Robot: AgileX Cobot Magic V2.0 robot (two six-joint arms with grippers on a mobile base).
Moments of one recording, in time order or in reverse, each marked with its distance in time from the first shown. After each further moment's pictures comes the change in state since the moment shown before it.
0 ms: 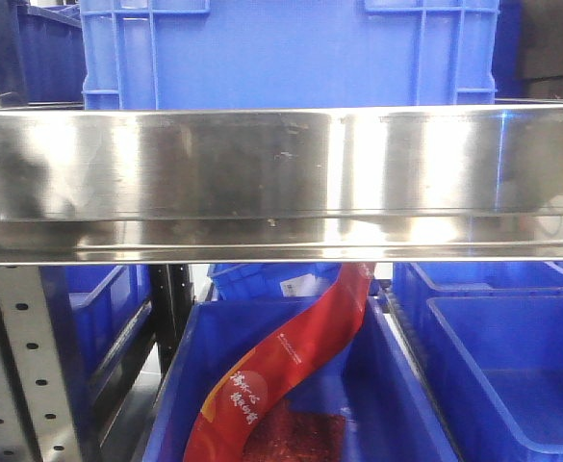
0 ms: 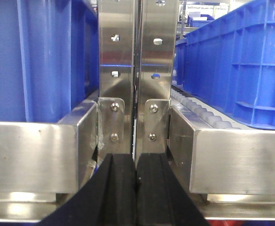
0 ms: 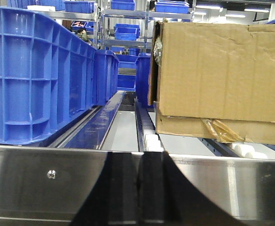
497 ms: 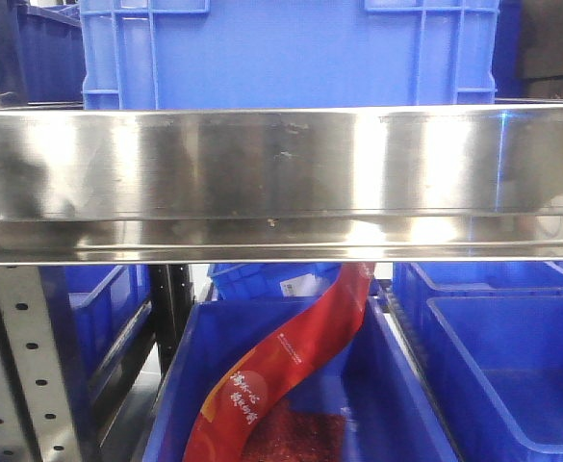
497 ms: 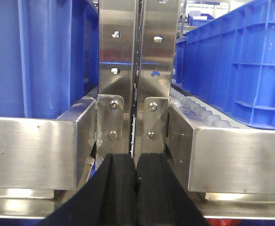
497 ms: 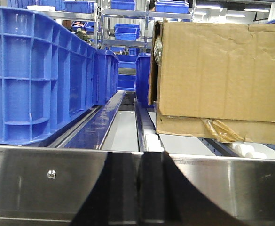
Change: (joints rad) left arm 0.000 -0.002 0.000 0.002 0.007 -0.010; right arm 0.000 0.000 0.000 0.000 0.000 0.000
